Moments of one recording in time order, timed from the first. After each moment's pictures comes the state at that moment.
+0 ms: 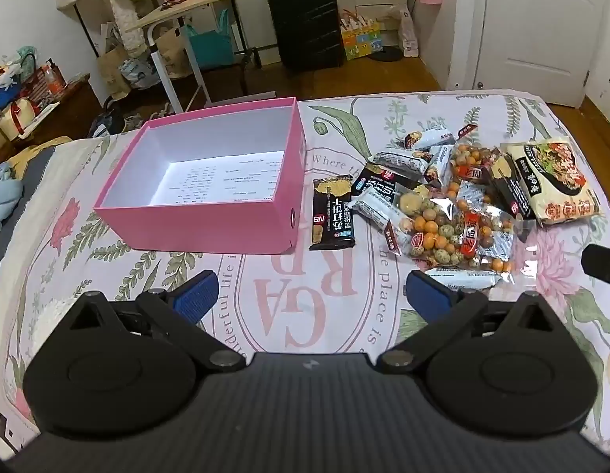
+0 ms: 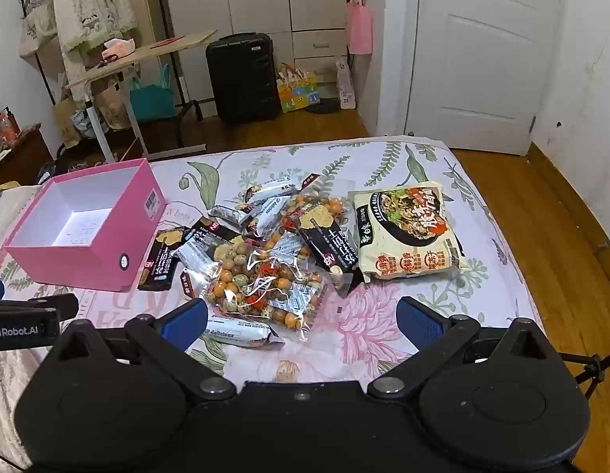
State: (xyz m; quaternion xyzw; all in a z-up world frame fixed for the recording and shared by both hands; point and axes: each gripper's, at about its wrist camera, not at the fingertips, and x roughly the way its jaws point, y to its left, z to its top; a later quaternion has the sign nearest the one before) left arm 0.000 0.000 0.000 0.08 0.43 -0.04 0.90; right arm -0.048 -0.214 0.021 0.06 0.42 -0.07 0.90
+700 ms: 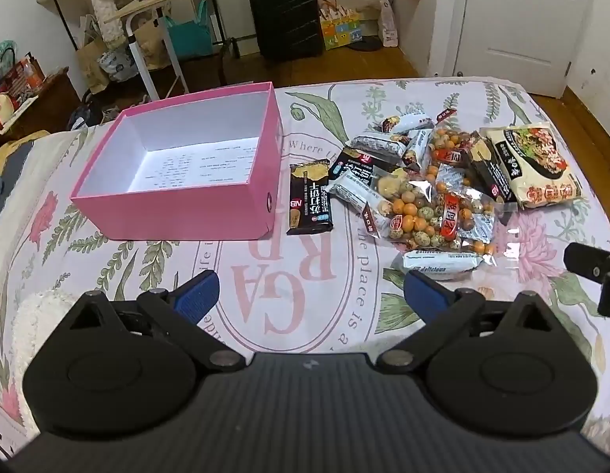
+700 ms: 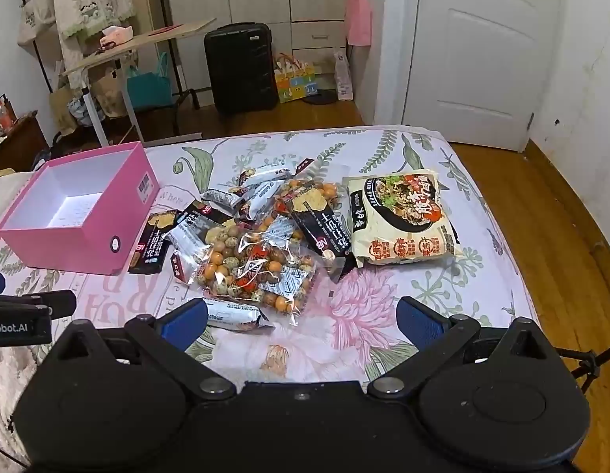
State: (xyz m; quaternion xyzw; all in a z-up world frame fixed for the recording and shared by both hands) left arm -0.007 -0.001 -0.012 0.08 0.45 -0.08 0.89; right arm -0.053 -0.217 0.010 0.05 0.42 -0.07 0.90
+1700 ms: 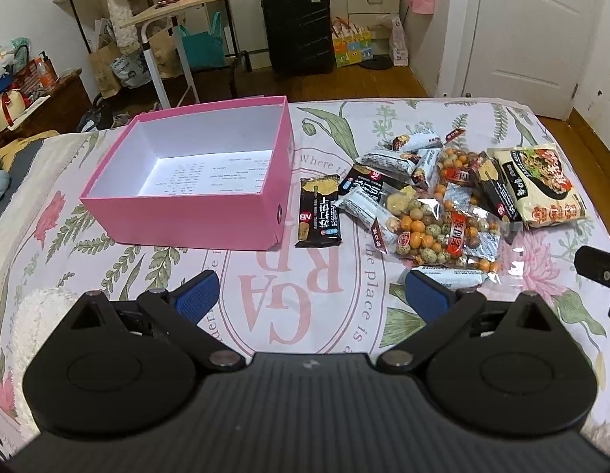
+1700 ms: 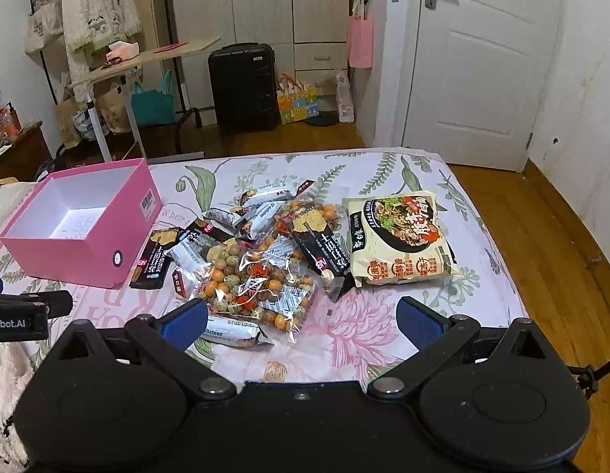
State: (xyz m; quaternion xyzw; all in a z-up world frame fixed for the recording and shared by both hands) left arm -0.011 0.008 -0.010 0.06 0.42 -0.06 0.90; right arm -0.060 -0.215 0.014 0.04 0.39 -0.07 0.92
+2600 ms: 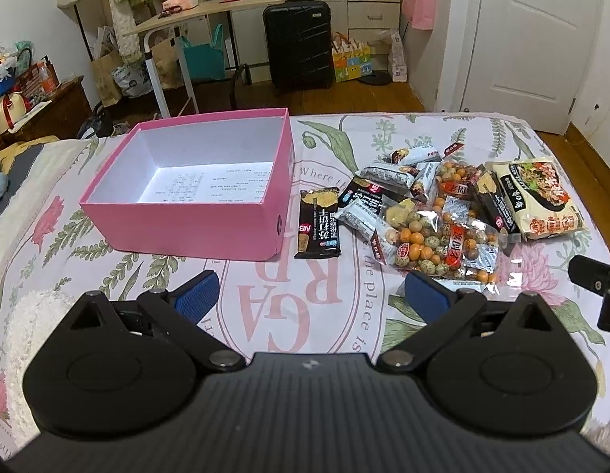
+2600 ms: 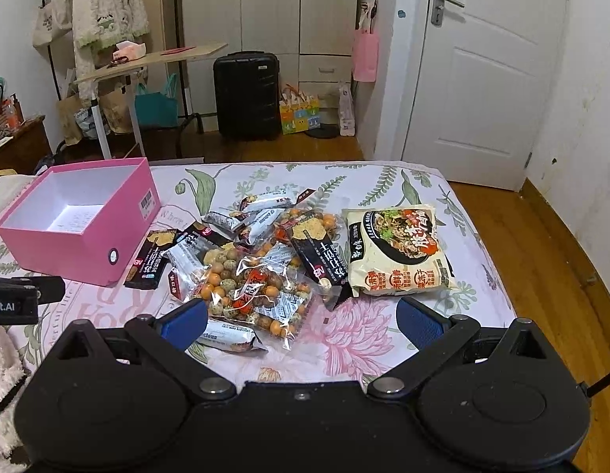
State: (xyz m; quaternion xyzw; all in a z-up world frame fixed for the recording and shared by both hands) left arm -0.014 0.012 -0.012 0.05 0.40 -0.07 0.91; right arm -0.062 -0.209 0.010 0.01 0.37 -0.07 0.92
